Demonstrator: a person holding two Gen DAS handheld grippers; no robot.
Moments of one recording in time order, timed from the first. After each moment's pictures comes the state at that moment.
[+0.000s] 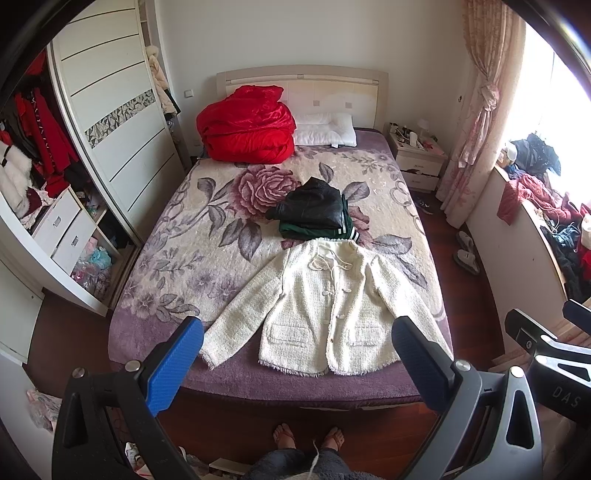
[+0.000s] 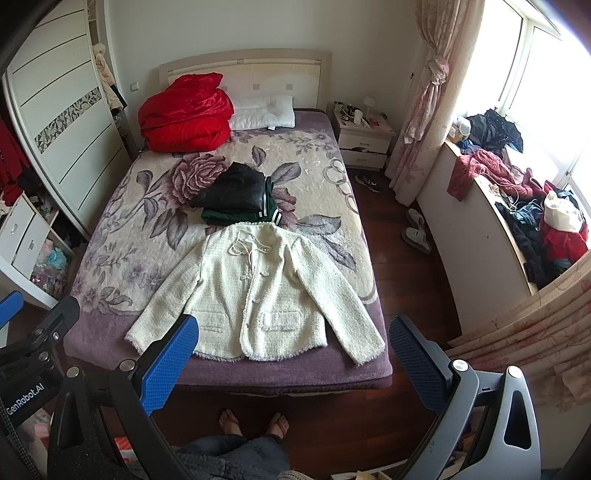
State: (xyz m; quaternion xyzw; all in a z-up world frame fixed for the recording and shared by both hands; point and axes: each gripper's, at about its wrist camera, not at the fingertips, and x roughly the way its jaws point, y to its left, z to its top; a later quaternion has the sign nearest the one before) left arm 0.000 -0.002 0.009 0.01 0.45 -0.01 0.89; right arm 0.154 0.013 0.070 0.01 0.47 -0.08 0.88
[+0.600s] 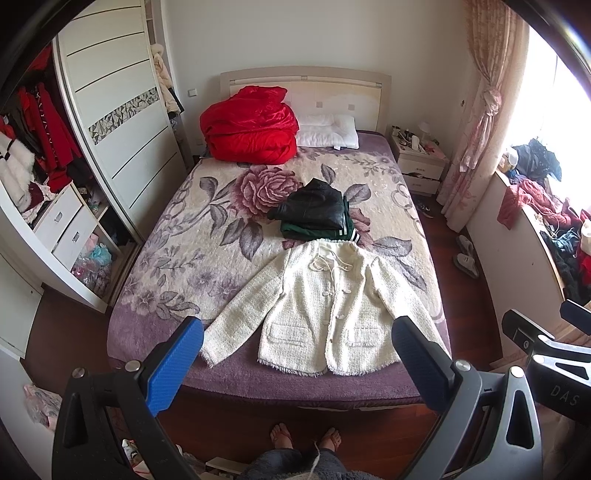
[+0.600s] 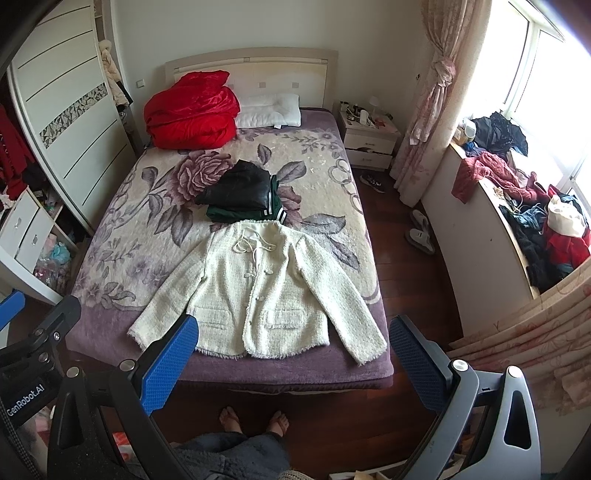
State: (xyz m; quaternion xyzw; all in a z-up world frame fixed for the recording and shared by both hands) left arm -0.002 -0.004 0.009 0.01 0.45 -0.01 0.89; right arm 0.150 0.018 0.073 0.01 0.47 -0.07 0.88
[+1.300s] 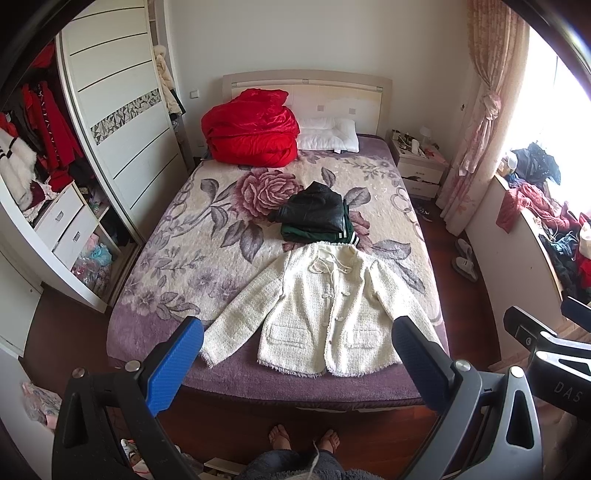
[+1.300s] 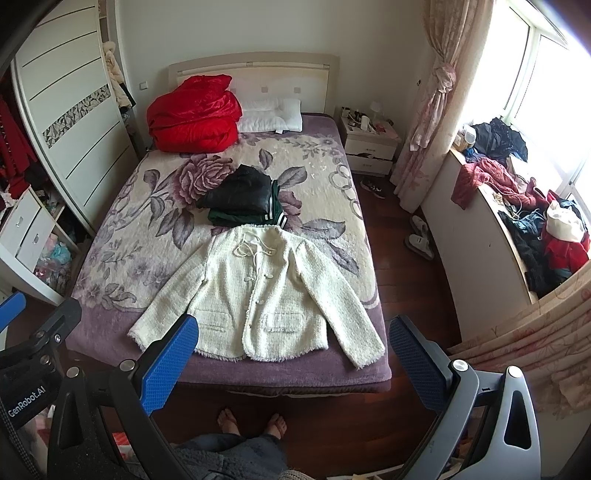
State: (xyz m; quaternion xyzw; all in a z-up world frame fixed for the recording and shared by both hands) left arm -0.005 0.003 0.015 0.01 0.45 -0.01 0.89; right arm 0.150 0.017 0.088 0.01 0.47 -0.07 0.88
